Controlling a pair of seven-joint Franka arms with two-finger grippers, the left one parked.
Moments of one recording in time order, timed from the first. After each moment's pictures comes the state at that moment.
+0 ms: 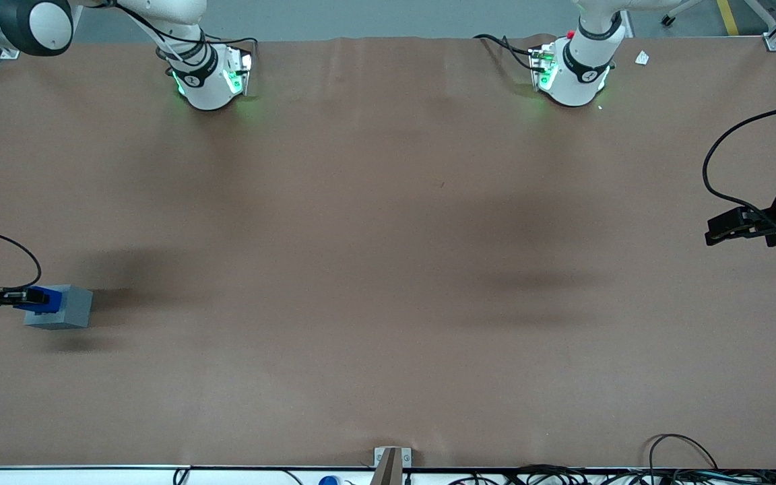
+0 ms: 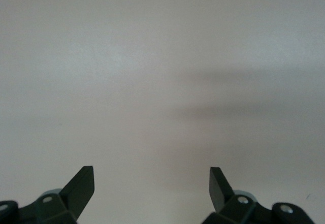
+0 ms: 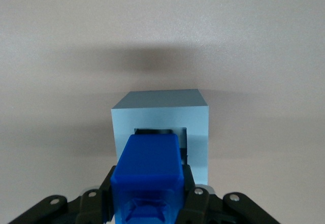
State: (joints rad) arm -0.39 0.75 0.02 -1.29 -0.03 1.90 -0.39
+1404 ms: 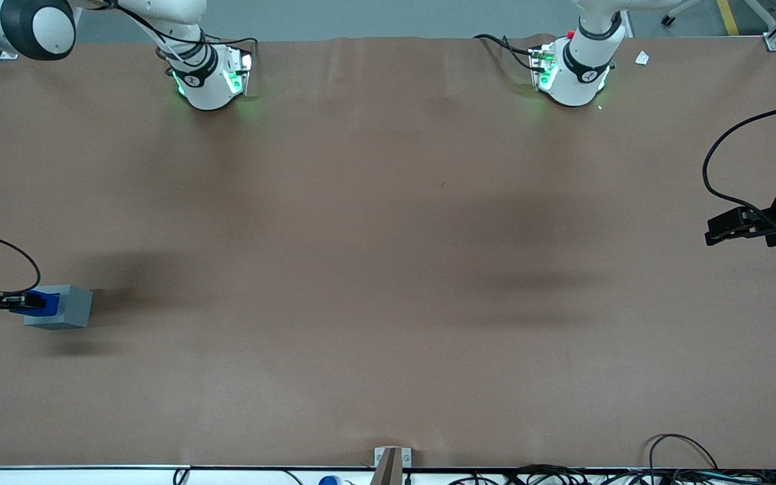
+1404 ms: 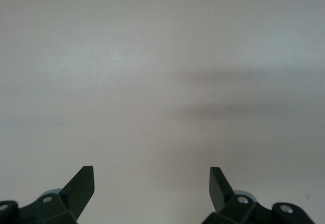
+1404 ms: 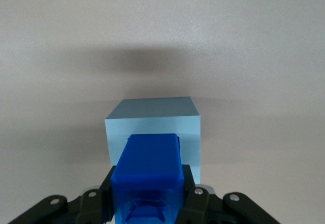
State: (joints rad) arm -0.39 0.77 0.02 -1.25 -0.06 1.91 -0.37
